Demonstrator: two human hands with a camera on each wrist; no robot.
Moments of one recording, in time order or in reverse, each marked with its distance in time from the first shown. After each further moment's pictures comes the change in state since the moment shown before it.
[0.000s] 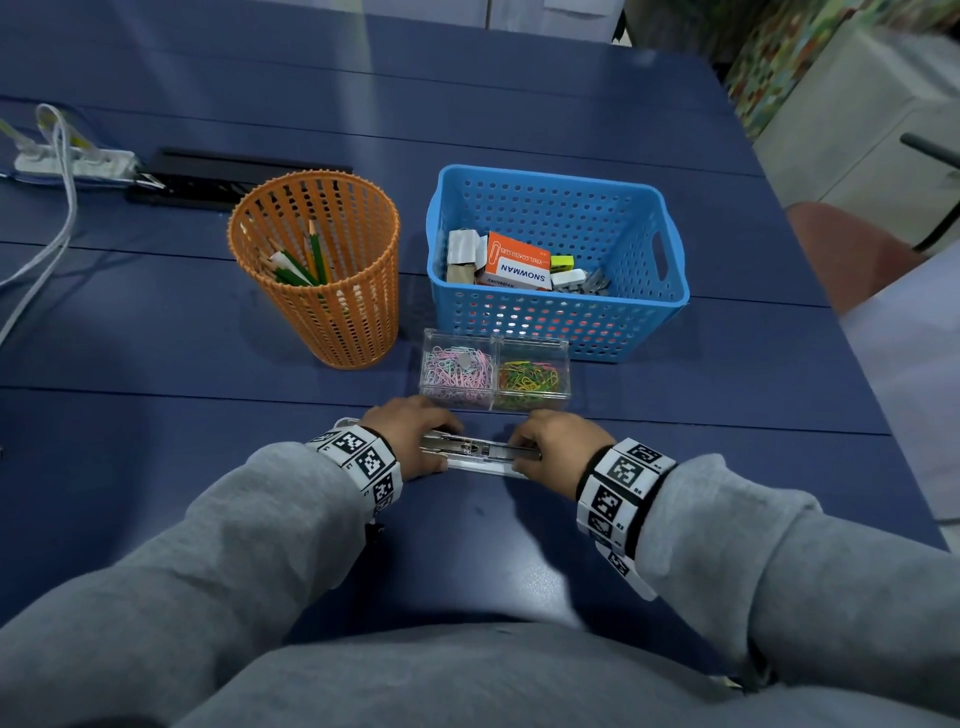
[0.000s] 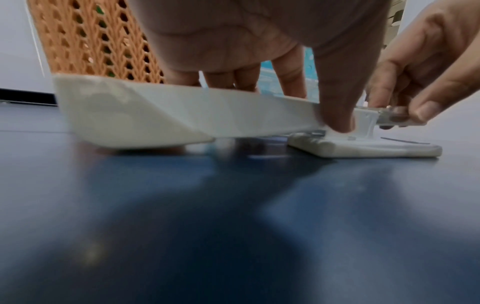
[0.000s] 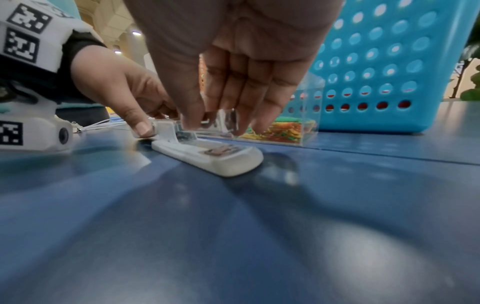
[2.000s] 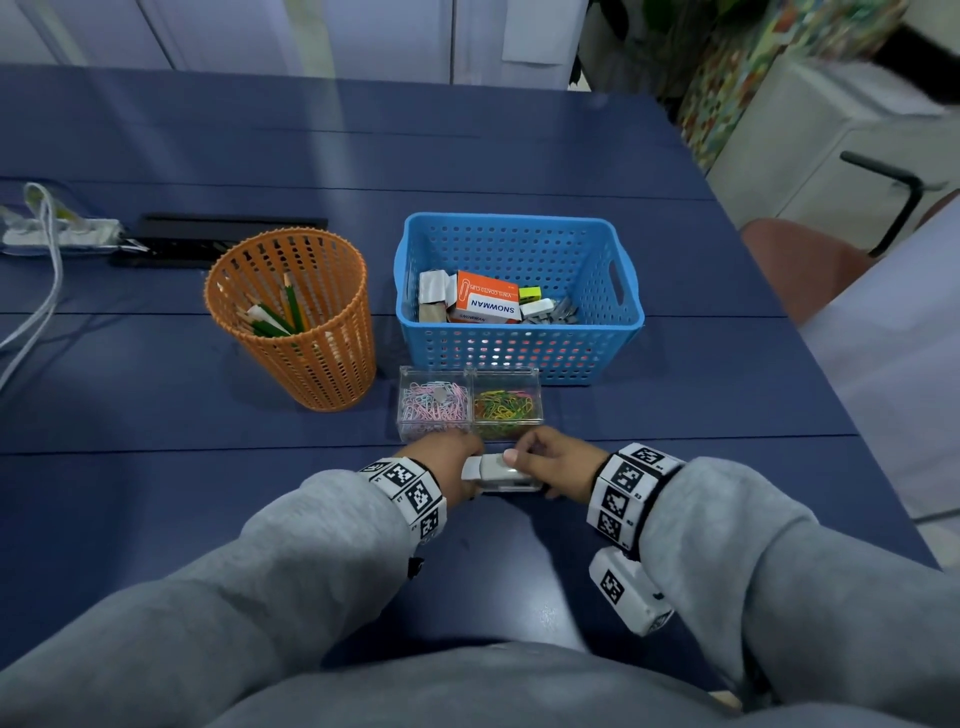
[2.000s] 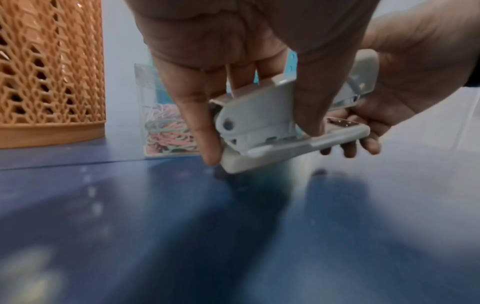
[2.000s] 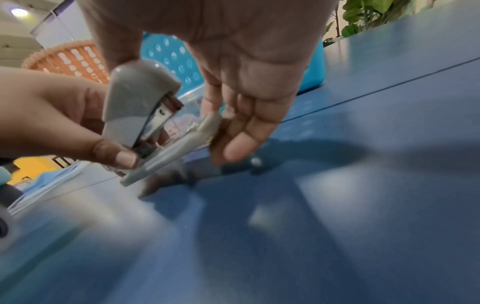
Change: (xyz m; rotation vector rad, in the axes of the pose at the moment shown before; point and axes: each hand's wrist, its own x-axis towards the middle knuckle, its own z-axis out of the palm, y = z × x) left_hand 0.019 0.058 0.003 0.013 -0.002 0.051; right_hand 0.000 0.032 0.006 0.721 0.026 0.243
